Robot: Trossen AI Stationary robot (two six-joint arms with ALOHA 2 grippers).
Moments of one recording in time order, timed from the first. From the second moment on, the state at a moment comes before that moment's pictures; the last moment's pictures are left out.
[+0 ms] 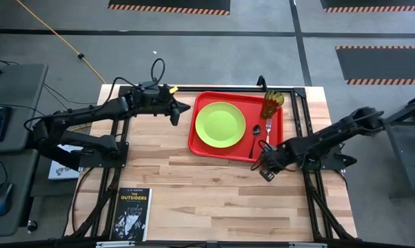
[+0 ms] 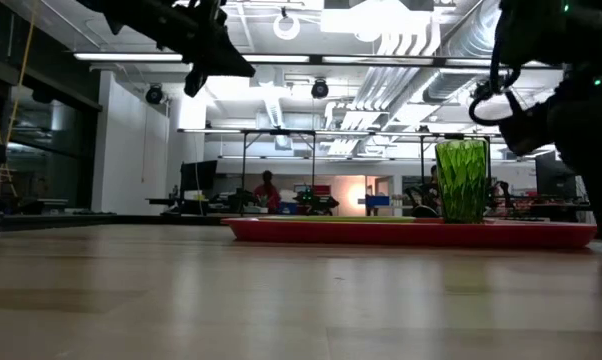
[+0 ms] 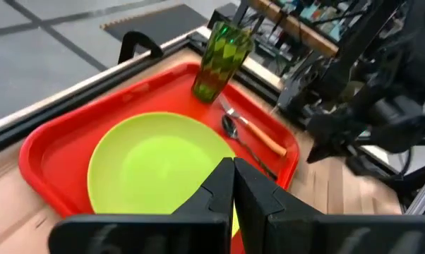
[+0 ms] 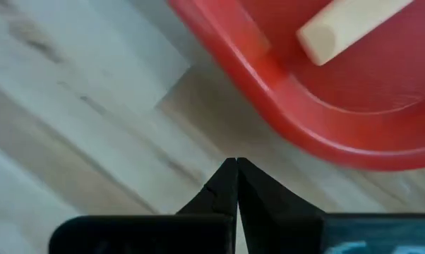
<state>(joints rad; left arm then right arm) 0.42 1.13 0.85 -0.12 0.14 -0.39 0.29 1.26 0.60 -0.76 -0.05 1.10</state>
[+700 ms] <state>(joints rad) 0.42 1.11 0.85 0.10 0.33 -0.47 0.19 1.29 0.60 -0.88 0.12 1.11</state>
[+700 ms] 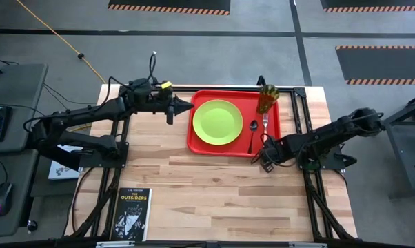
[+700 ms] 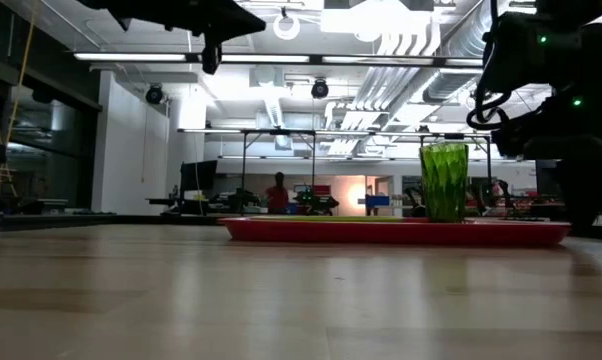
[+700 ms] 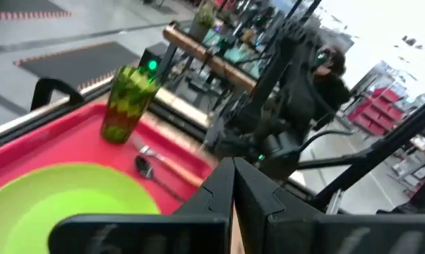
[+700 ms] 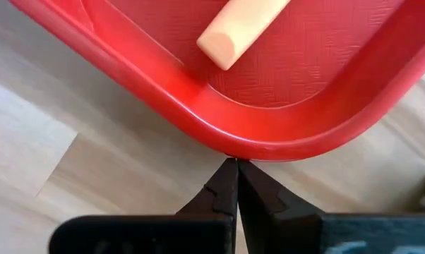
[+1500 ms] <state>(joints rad) 0.40 0.92 0.85 0.02 0.34 -0.47 0.22 1.19 0.60 -0.94 -0.04 0.90</state>
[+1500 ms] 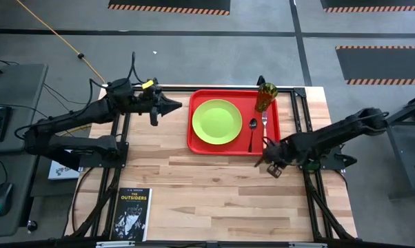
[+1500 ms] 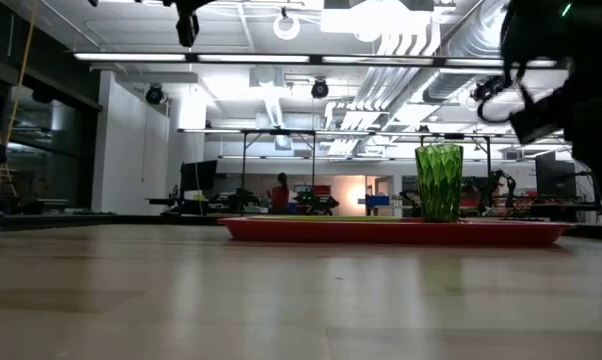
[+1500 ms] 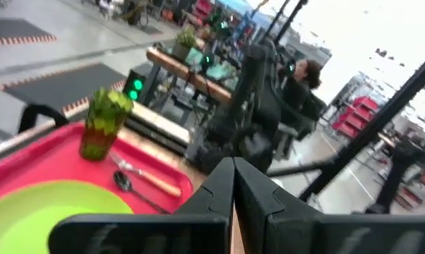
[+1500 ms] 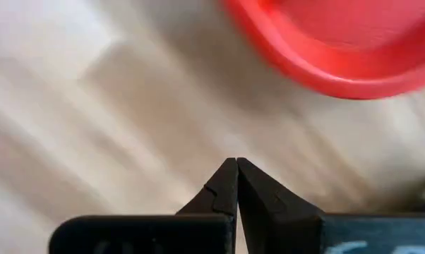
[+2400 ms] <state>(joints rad) 0.16 0.60 0.45 0.27 0.06 -0.51 0.24 0.84 0.60 0.12 0.22 0.71</state>
